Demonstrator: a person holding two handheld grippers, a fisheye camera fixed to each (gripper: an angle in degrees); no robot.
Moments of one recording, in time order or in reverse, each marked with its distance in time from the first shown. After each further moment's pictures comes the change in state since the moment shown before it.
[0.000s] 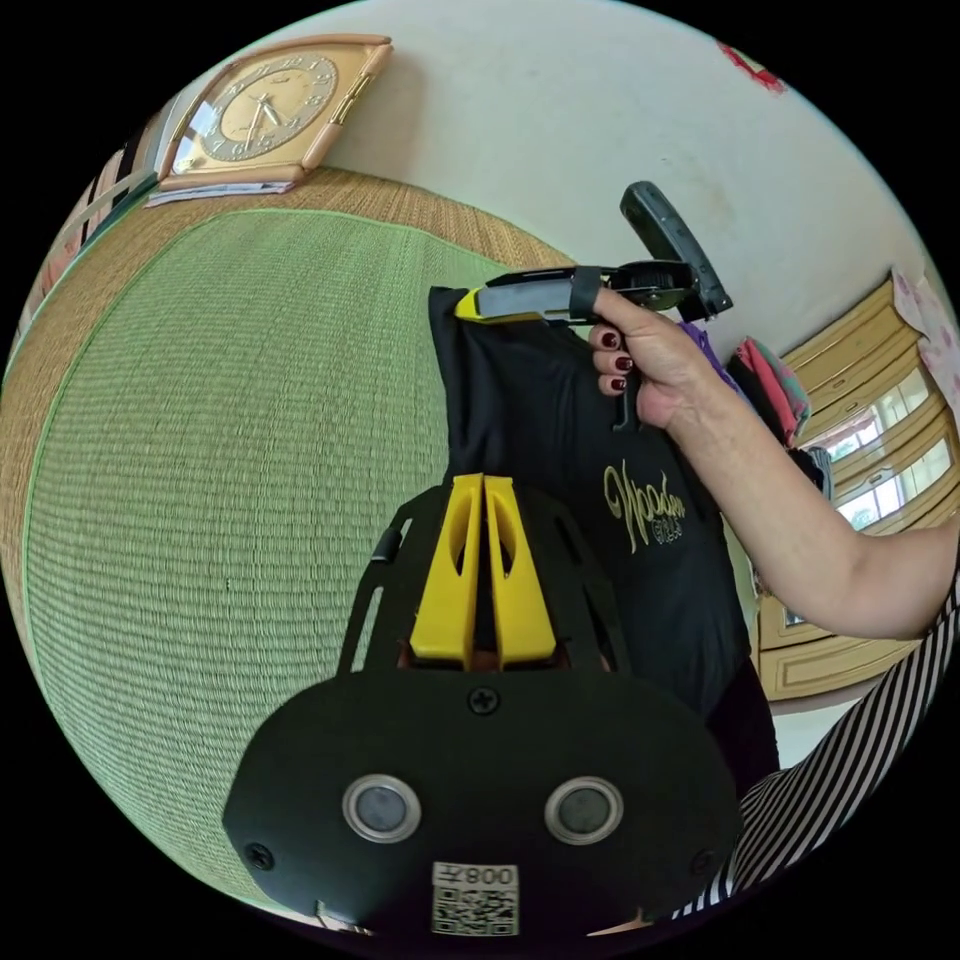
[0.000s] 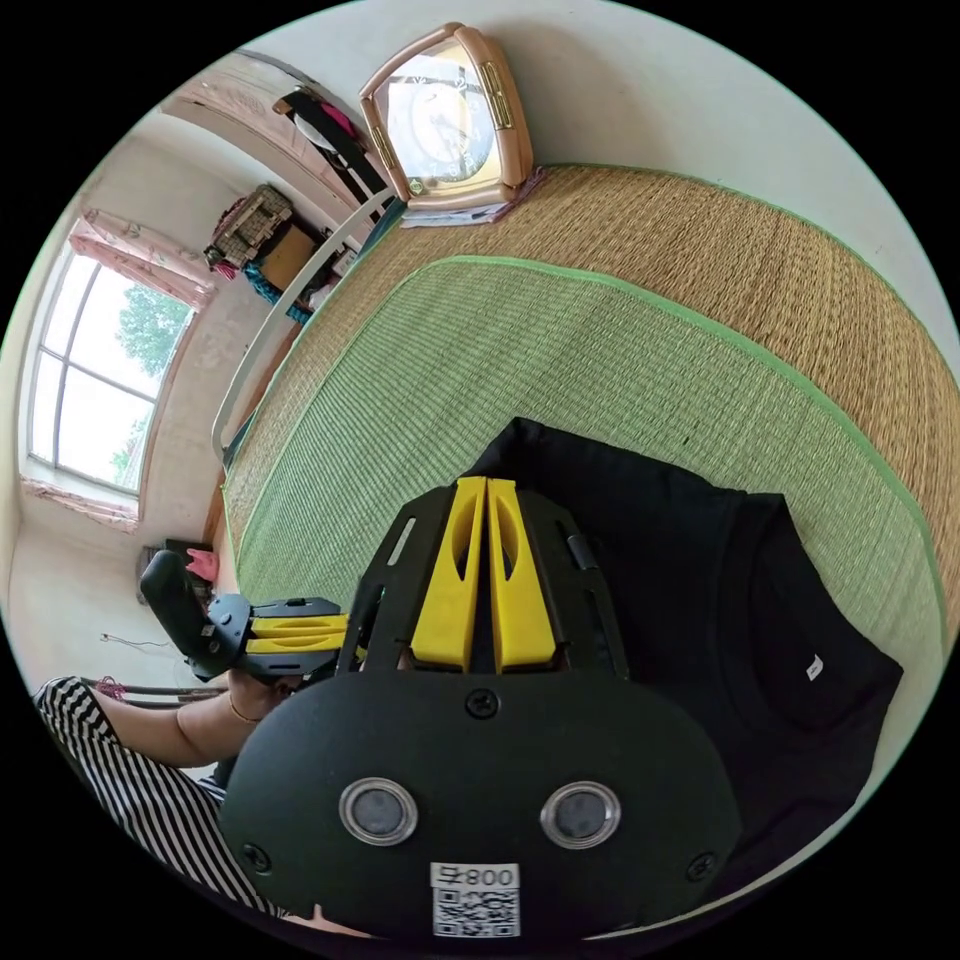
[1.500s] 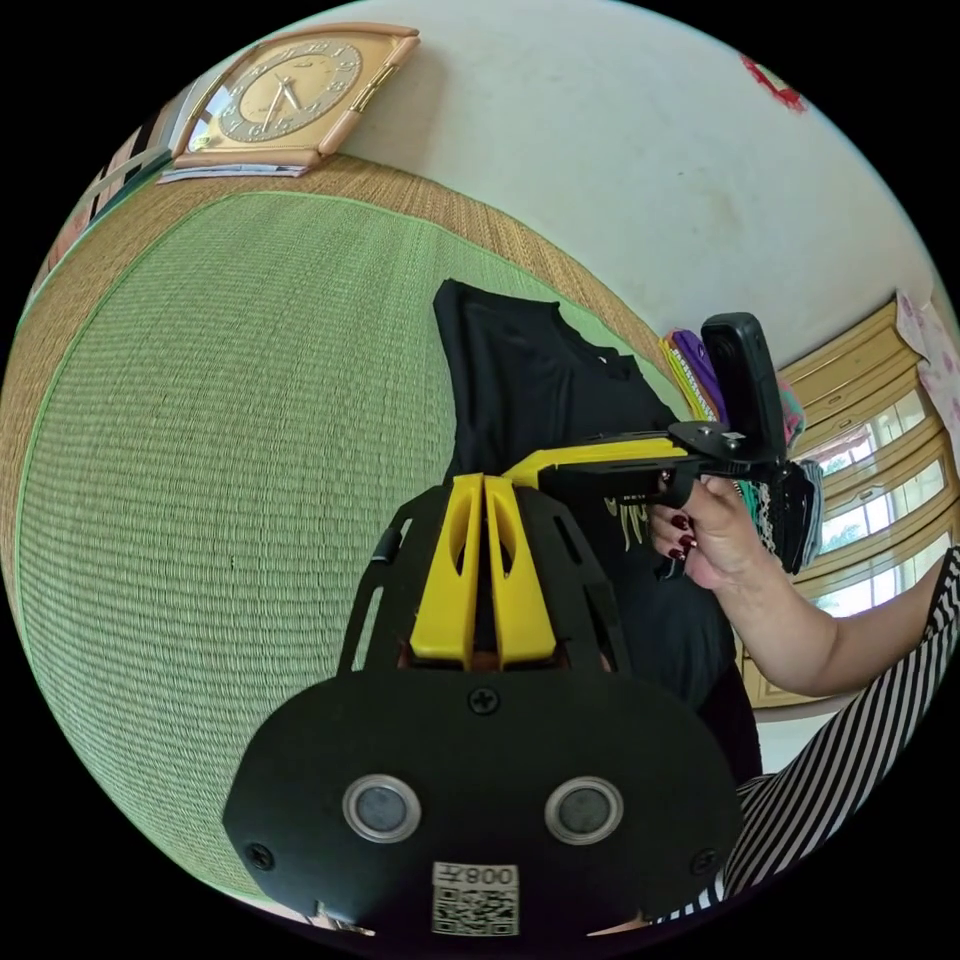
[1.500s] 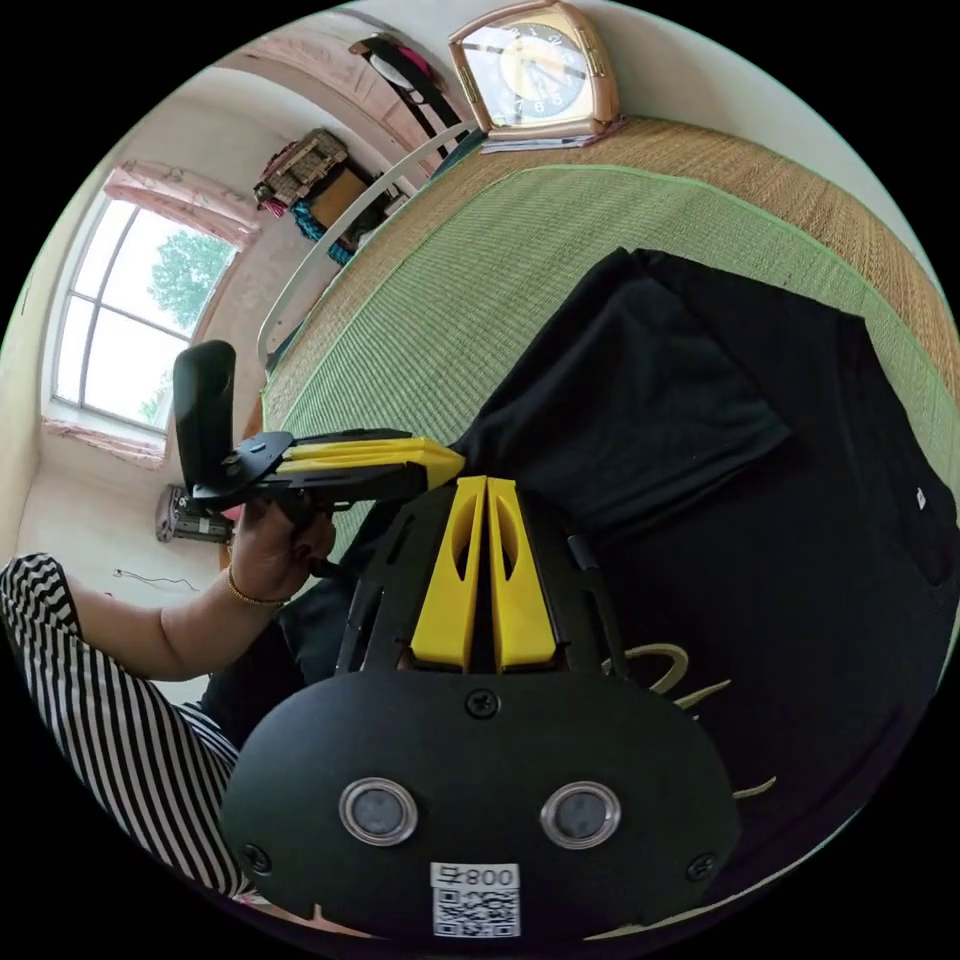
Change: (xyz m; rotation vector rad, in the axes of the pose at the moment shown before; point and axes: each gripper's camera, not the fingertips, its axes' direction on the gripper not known) left arm 0.008 -0.041 0.038 -0.011 0.023 -0.047; right arm -0.123 0.122 0.015 -0.103 -0.084 -0.097
